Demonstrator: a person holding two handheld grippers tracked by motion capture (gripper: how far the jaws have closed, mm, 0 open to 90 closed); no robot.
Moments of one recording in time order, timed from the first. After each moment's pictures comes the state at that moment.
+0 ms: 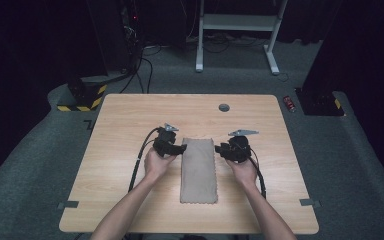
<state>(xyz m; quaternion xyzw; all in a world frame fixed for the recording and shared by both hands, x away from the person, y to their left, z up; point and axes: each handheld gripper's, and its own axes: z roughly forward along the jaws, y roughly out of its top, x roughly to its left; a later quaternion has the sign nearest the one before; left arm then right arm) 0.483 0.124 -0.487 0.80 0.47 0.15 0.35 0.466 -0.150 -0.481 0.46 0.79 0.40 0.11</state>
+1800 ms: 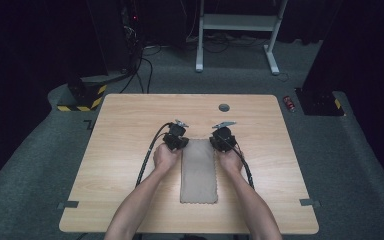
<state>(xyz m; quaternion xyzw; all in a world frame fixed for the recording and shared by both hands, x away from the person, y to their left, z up) 0.518 0.098 -0.507 0.82 0.45 0.14 0.31 0.519 -0.106 -0.509 0.45 0.81 0.33 0.17</state>
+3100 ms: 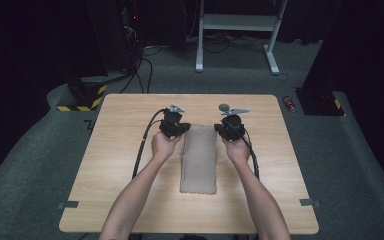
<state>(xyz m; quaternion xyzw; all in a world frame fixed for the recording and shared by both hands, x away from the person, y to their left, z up) 0.523 0.110 -0.449 0.80 0.43 0.14 0.40 0.521 -0.127 -0.450 0.45 0.79 0.38 0.17</state>
